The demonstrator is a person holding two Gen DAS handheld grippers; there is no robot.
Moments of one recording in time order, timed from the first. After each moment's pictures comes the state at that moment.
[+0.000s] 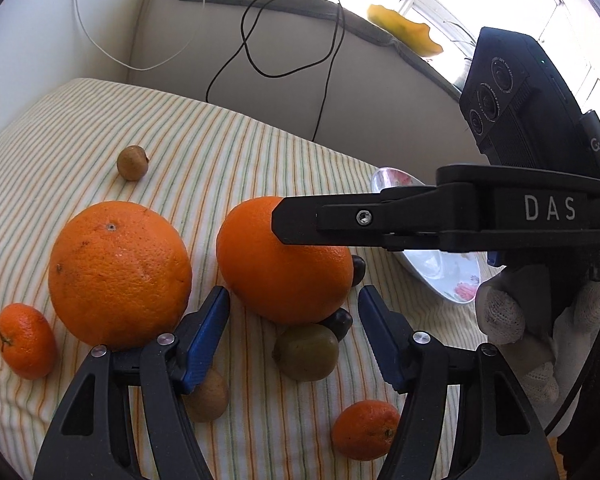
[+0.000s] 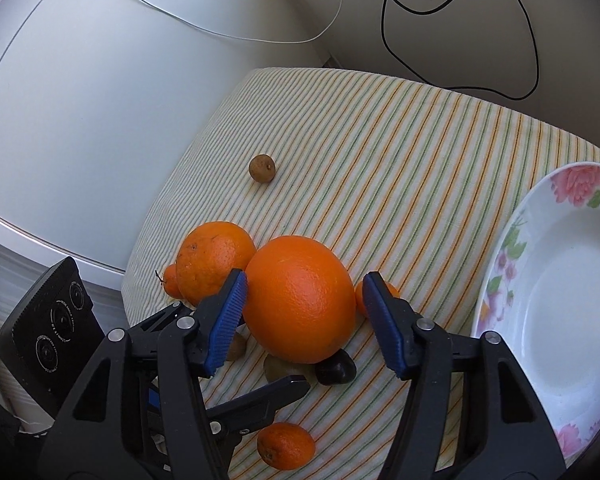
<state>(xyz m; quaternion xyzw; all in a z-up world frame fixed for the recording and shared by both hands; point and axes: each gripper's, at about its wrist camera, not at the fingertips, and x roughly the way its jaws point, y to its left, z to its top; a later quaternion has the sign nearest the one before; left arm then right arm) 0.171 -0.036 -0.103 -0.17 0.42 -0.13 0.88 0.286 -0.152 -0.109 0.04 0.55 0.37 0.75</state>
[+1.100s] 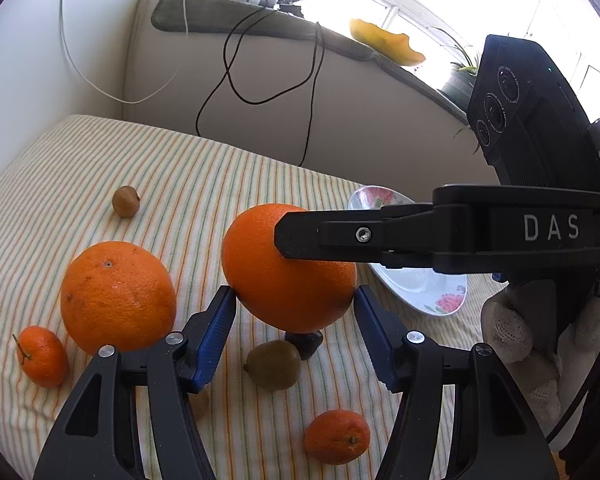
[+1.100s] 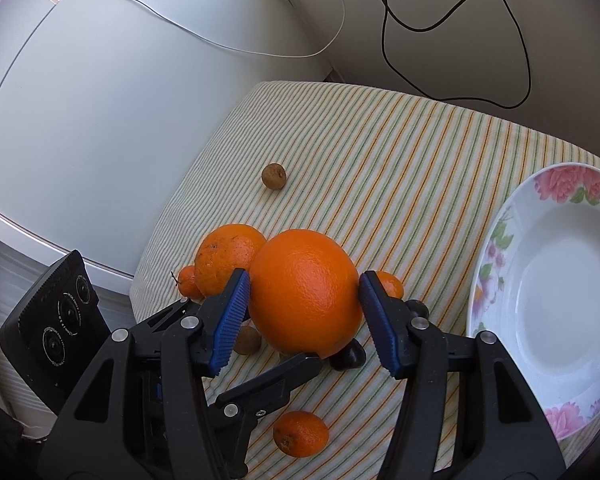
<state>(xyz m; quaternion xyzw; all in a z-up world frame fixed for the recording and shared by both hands) 0.156 -0.051 -0.078 -0.15 0.39 -0.13 0.90 0.272 -0.164 -0.088 0.05 0.53 0.37 0.77</state>
